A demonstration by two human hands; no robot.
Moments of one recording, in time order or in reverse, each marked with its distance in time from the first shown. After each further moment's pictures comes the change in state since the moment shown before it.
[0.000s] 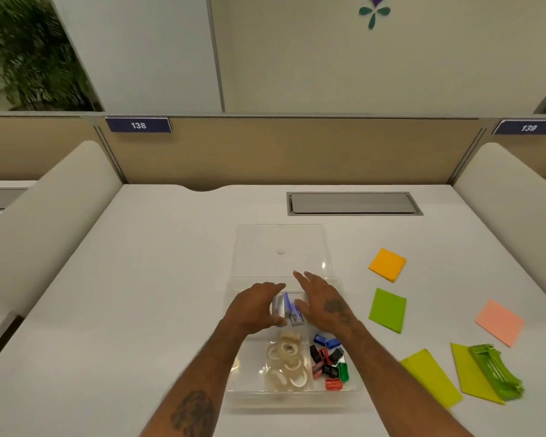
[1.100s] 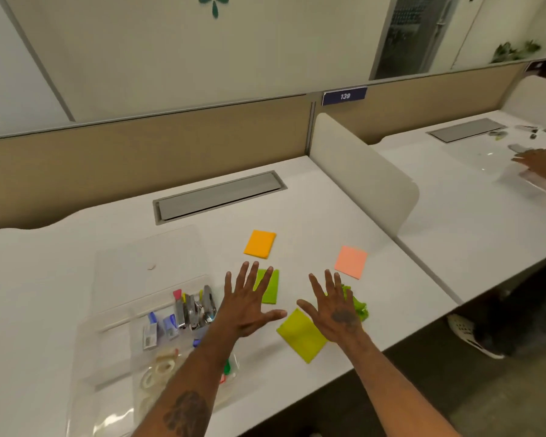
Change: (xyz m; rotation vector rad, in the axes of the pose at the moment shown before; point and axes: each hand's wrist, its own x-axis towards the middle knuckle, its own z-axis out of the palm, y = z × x) left_hand 0.076 0.212 0.103 0.248 -0.037 0.337; right_hand -0.187 0.200 -0.030 -0.146 0.153 0.620
